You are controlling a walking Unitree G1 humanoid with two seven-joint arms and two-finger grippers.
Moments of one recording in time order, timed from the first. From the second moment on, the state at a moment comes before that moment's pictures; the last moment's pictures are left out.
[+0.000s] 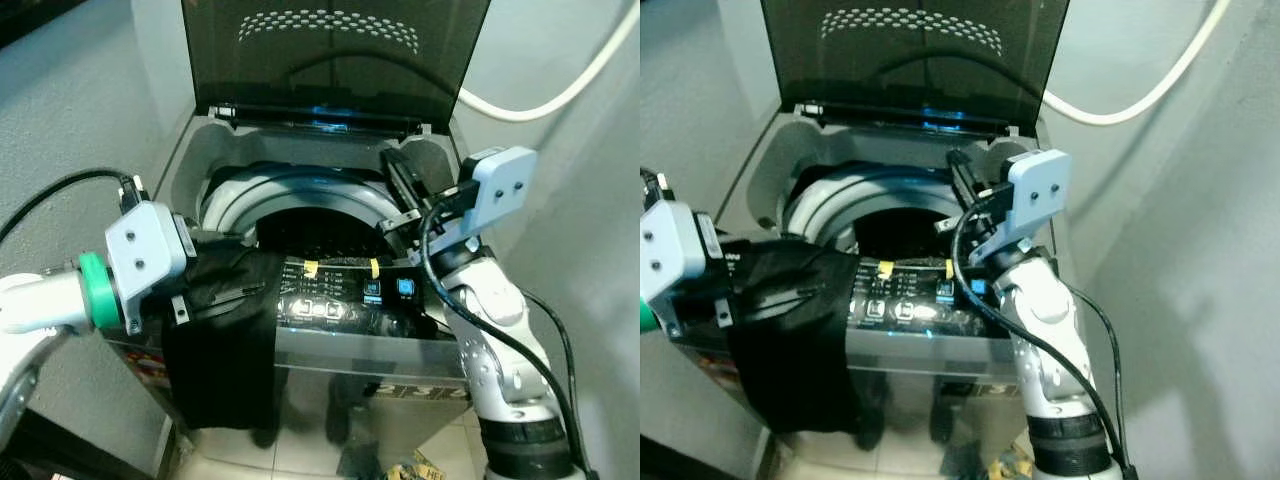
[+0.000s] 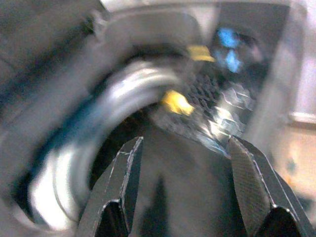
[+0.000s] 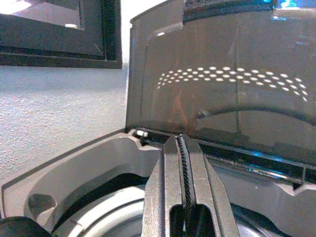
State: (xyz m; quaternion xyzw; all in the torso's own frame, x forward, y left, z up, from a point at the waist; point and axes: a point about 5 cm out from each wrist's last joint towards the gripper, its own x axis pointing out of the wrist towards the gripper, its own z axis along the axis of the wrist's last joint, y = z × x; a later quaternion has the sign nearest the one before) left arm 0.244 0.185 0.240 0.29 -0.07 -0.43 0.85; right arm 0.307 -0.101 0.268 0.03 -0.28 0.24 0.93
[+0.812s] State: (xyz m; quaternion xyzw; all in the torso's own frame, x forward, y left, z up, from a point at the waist) left arm 0.237 0.198 0.210 0.41 0.02 -0.33 0.85; right arm 0.307 -0.098 0.265 0.03 -0.28 0.25 0.93
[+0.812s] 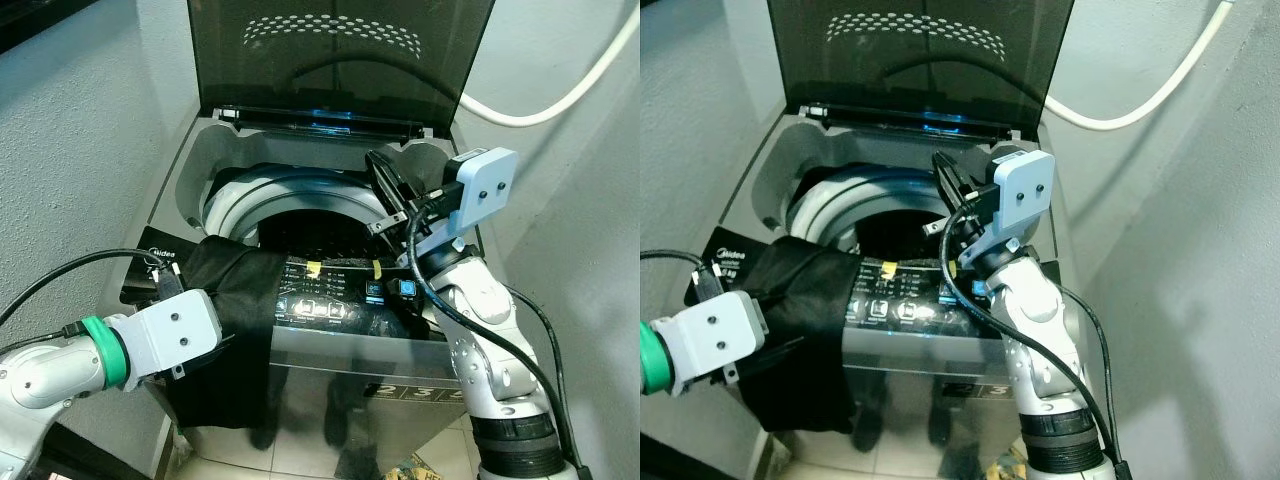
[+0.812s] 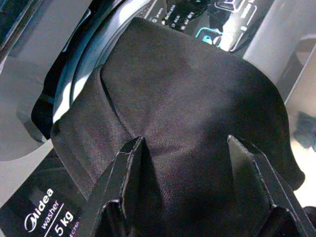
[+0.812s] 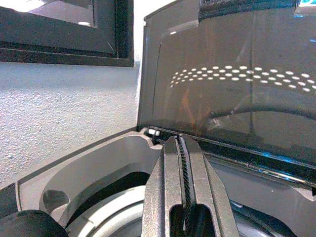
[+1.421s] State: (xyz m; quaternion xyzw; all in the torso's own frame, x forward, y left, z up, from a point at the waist) left arm 0.248 0.193 0.215 0.44 -0.02 -0.30 0.85; right arm 0.307 -0.099 0.265 0.03 -0.28 0.25 0.93
